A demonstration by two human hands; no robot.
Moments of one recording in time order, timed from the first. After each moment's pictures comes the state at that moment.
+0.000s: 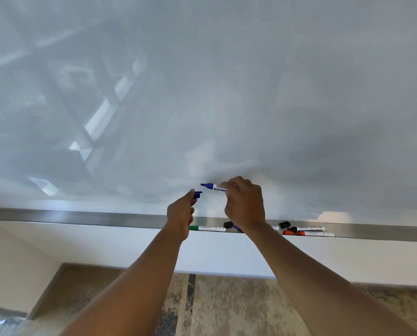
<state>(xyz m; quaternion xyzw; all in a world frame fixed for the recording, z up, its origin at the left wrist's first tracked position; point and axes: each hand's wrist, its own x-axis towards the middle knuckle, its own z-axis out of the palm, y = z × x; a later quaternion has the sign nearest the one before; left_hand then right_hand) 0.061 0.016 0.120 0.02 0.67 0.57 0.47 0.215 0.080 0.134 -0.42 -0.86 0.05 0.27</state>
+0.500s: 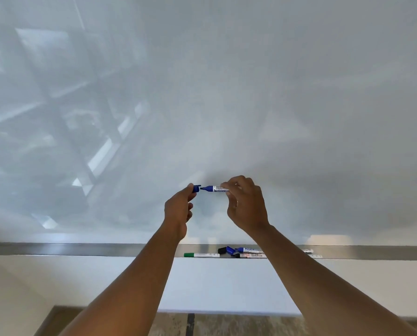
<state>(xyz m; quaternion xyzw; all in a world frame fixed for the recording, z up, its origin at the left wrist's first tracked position) 0.085 0.018 0.215 0.14 0.63 0.63 0.42 0.251 0.078 0.211 -0.36 -0.84 0.03 0.40</state>
